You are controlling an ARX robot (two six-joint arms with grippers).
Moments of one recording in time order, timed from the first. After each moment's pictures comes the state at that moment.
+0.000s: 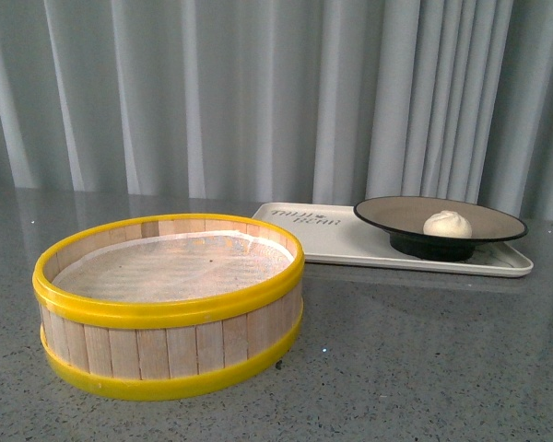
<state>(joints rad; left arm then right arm) 0.00 0.00 0.03 0.00 0.00 0.00 0.00 0.65 0.07 0.57 0.00 -0.01</state>
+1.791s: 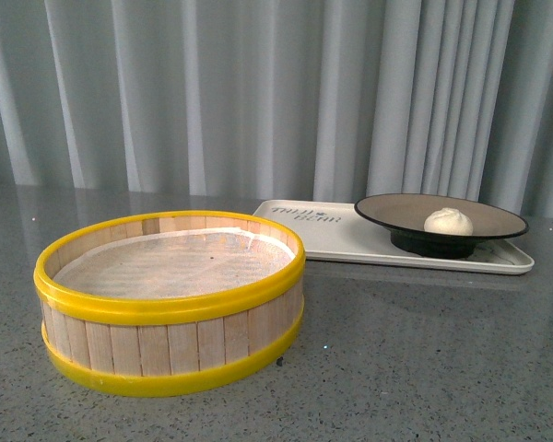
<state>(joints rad) 0.00 0.00 0.03 0.00 0.00 0.00 0.00 0.00 0.01 0.00 0.00 -0.01</state>
